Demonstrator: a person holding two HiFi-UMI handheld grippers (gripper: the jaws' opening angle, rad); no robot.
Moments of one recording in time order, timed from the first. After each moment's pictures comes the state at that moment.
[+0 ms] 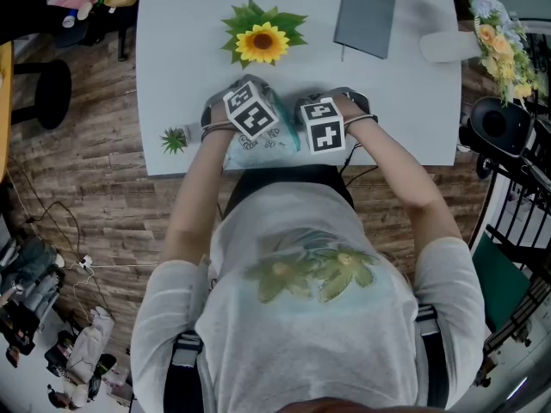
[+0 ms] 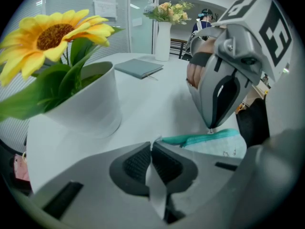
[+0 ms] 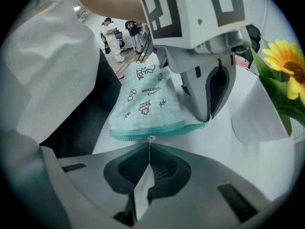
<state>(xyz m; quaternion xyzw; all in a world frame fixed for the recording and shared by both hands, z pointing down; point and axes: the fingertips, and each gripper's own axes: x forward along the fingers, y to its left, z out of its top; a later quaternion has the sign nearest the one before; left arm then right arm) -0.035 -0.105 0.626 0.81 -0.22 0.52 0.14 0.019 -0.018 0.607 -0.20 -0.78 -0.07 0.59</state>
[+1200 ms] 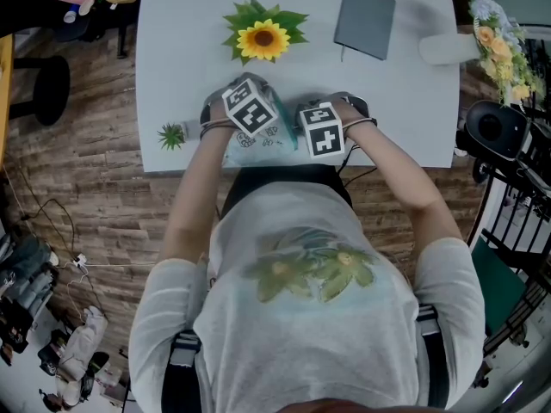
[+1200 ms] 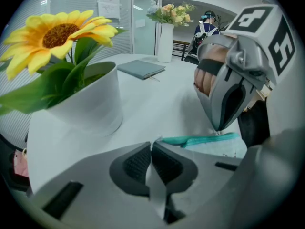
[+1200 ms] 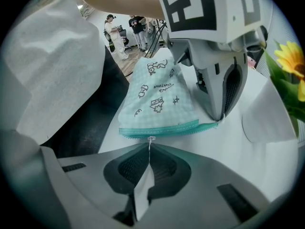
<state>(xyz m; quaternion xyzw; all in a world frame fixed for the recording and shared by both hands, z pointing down) -0.036 -0.105 0.626 0.81 -0.24 0.51 0.15 0.027 0.002 0.611 -0.22 -0.76 -0.07 0.60</state>
